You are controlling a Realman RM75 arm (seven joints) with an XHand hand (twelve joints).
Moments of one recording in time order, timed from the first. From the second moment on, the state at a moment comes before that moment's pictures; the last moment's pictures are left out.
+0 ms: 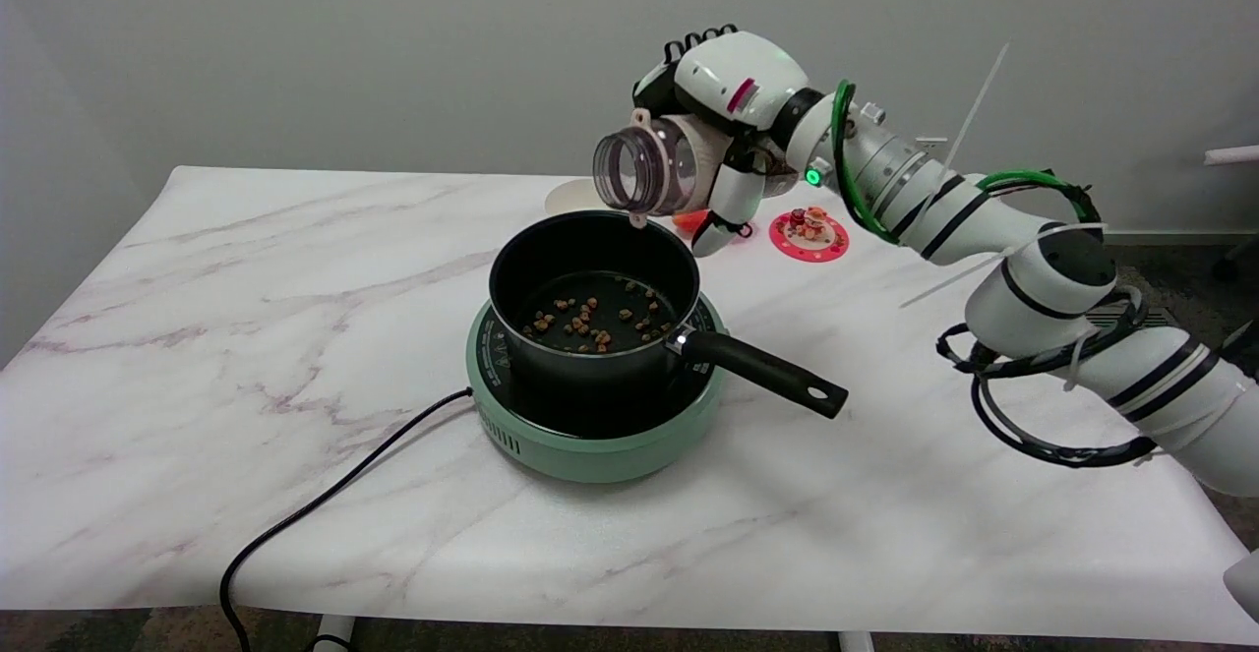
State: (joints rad) arm 0.39 -0.82 -1.89 1.63 -0.74 0.14 1.59
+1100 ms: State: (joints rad) arm 0.44 -0.82 -1.96 1.66 -1.21 0.17 1.52
